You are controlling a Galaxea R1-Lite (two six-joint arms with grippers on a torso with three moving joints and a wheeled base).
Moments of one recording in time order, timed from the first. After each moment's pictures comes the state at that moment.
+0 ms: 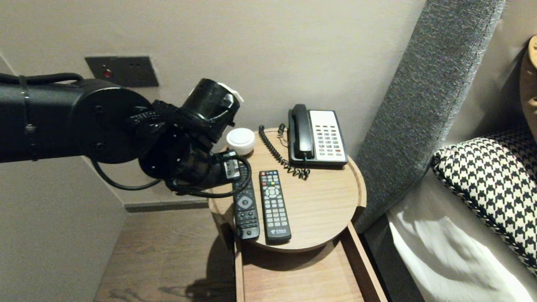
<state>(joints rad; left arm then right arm) -0.75 1.84 -1.55 0.55 0.39 -0.77 0.00 0.00 0.00 -0.11 -0.01 0.02</state>
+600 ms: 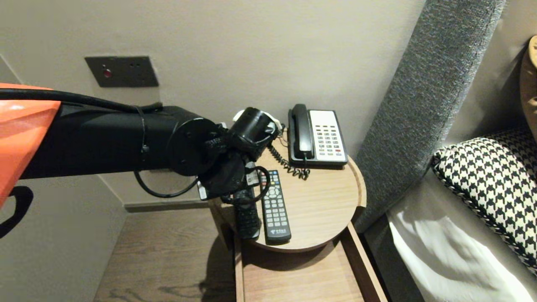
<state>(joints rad) -0.80 2.01 -1.65 0.56 0.59 -0.87 0.00 0.00 0.00 -0.11 -0.01 0.02</state>
